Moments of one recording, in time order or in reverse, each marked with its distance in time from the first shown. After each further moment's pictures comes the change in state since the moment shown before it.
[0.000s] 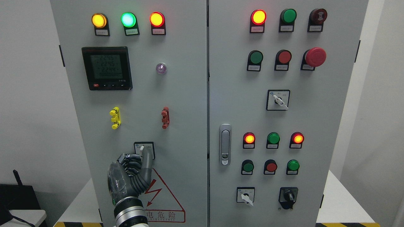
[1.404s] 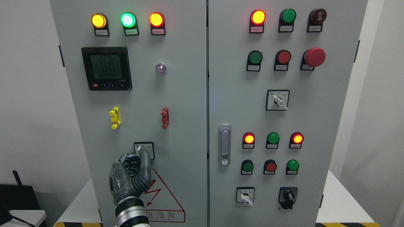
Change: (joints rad) left arm 0.000 0.000 -0.005 0.000 0.003 0.000 -0.009; right arm 0.000 0.000 0.000 0.000 0.000 0.000 0.000
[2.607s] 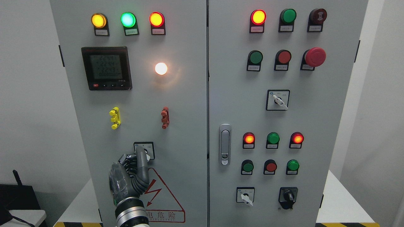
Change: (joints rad) left arm 0.002 -0.001 0.000 0.000 0.016 0.001 0.008; right arm 0.000 0.000 0.000 0.000 0.000 0.000 0.000
